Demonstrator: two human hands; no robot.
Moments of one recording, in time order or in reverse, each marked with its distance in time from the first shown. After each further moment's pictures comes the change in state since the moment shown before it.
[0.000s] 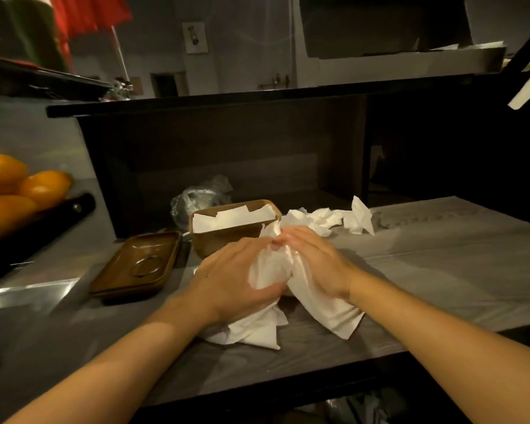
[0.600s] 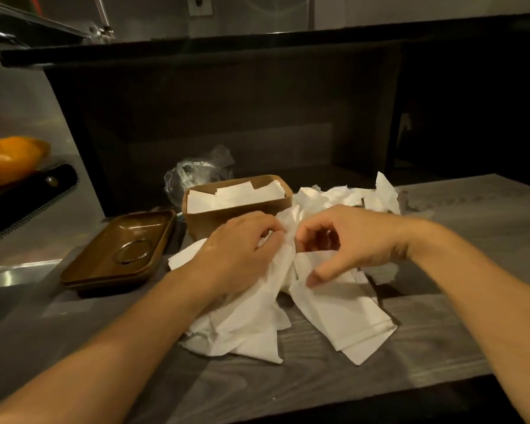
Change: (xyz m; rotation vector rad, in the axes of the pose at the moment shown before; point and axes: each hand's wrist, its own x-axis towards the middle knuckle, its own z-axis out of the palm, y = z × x) left_hand 0.040 -0.009 0.010 -0.237 -0.014 -0.070; right_hand 0.028 -0.014 -0.046 -0.204 -0.500 -0.069
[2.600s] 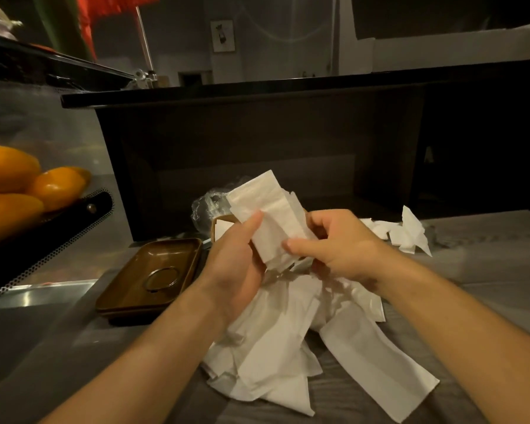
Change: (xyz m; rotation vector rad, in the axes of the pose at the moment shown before) left_hand -0.008 0.012 -0.036 -1.460 0.153 -0.258; right_hand 0.048 -0.037 0.023 0.321 0.497 0.119
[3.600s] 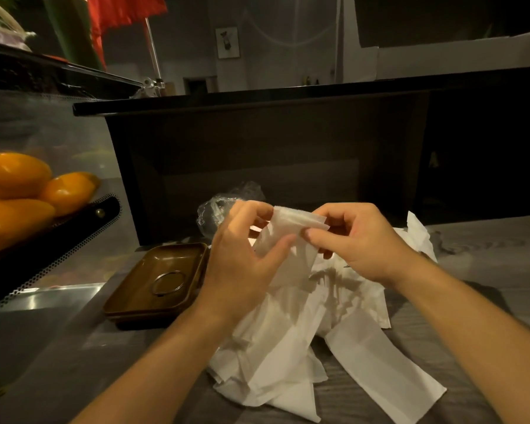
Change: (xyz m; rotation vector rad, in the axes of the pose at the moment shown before) left_hand 0.003 -0.007 -0.017 0.985 0.200 0.802; right_hand 0.001 0.010 -0.017 0.034 0.043 -0.354
